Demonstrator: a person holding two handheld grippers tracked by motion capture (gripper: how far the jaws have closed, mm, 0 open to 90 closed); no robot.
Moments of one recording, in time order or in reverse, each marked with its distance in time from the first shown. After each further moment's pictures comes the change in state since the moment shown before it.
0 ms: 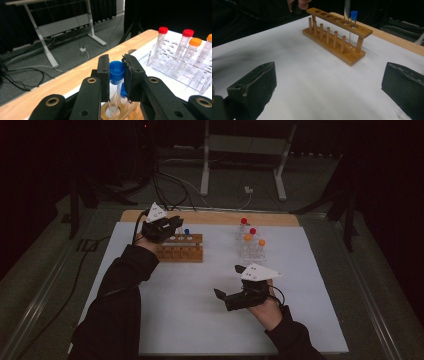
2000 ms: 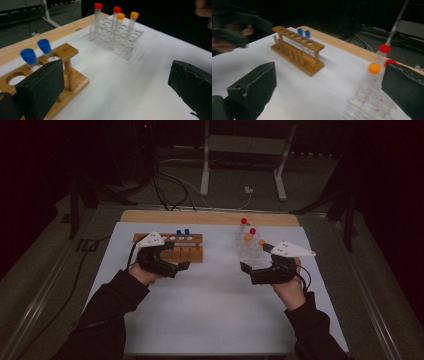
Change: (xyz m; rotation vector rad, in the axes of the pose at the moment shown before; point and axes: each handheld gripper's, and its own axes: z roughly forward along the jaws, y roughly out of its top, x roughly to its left) left arm -0.053 -0.028 -0.063 0.077 -0.330 -0.063; right arm -0.070 0.024 -0.039 -0.069 -0.152 0.052
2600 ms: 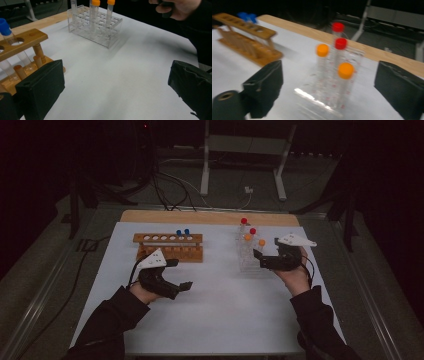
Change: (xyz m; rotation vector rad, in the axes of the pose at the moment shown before) left arm -0.031 -0.030 -0.001 0.008 -0.068 0.031; right arm -0.062 -0.026 0.029 0.073 -0.190 0.055
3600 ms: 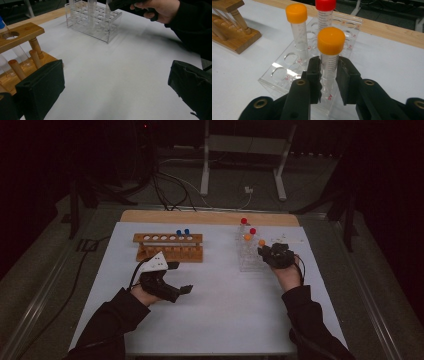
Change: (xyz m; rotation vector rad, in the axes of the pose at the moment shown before) left arm -0.001 -0.006 0.003 0.020 0.001 0.014; right arm -0.017 -0.026 0.044 0.142 -0.033 0.042
